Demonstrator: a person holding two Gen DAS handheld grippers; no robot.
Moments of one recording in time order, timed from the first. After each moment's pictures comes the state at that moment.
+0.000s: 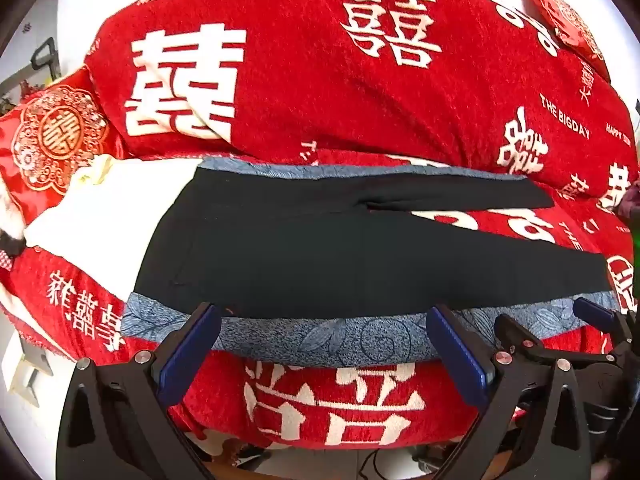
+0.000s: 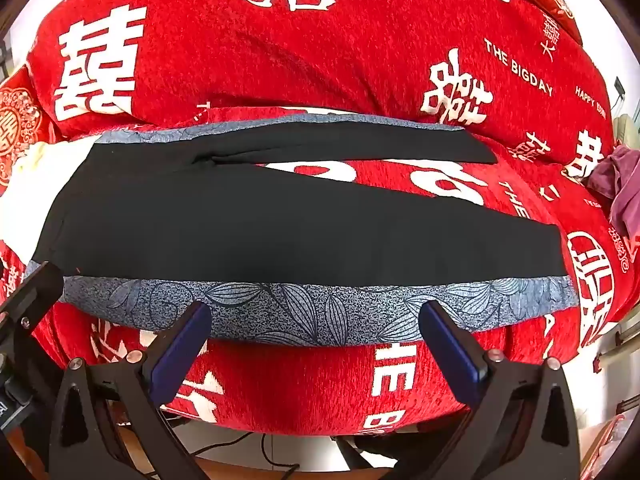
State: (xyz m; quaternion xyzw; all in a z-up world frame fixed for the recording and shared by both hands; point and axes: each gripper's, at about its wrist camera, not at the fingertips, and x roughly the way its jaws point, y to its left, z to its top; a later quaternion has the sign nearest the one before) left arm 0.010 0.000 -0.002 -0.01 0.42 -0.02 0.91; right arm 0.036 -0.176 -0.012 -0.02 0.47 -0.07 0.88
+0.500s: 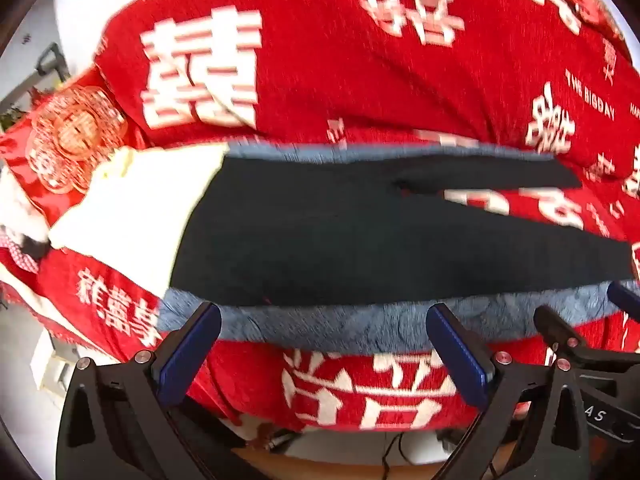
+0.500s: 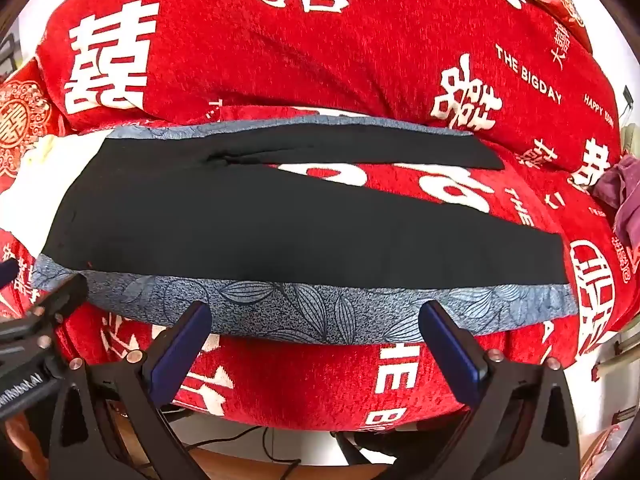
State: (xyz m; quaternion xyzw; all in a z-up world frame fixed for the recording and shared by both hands) left arm 0.005 0.008 0.015 0.02 0.42 0.03 0.91; right arm 0.037 -0.174 0.003 -0.03 0.48 -0.05 0.88
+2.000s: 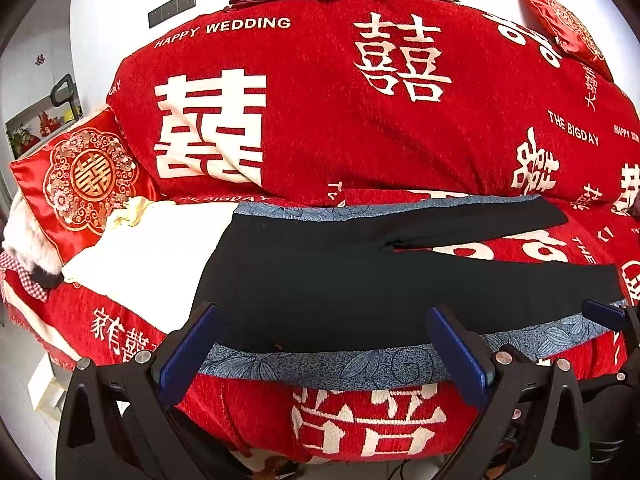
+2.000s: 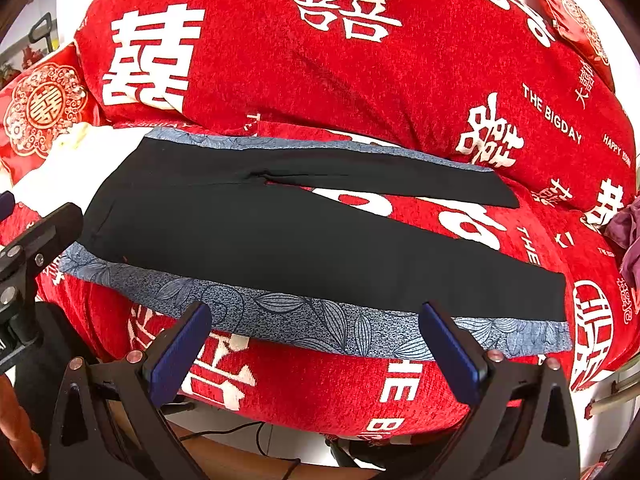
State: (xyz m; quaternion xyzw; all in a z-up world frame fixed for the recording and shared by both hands) left arm -0.010 0.010 0.052 0.03 0.35 0.02 0.94; right arm 0.032 -0.147 0.030 -0.06 0.46 0.00 0.89
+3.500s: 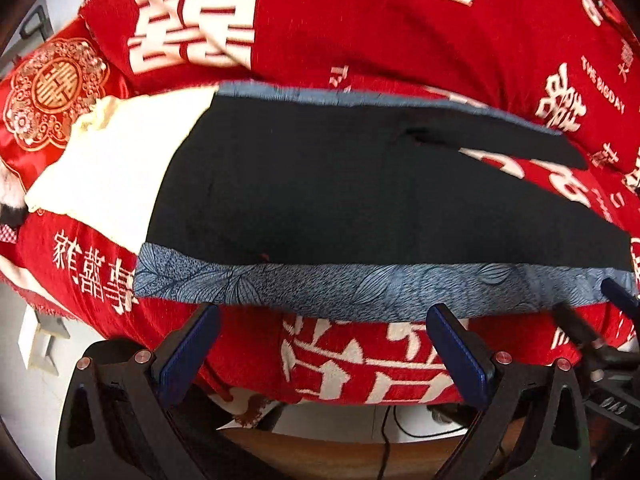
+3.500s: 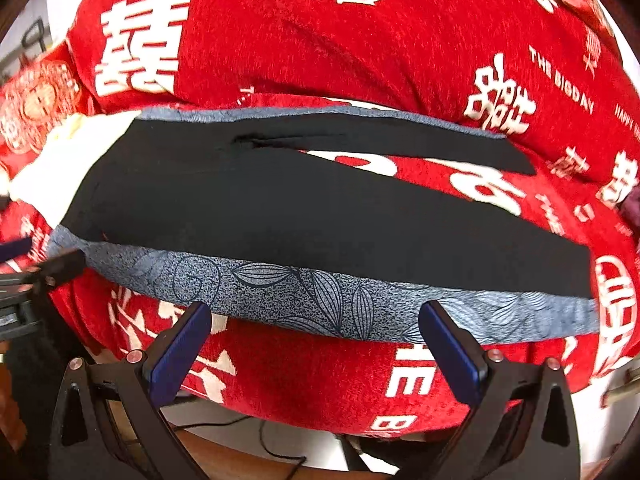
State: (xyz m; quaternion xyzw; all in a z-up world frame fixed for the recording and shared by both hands) left arm 0.030 0.033 -0.034 -0.01 0.52 0.01 0.85; right arm 0.034 -0.176 -0.020 -0.02 0.48 0.02 0.88
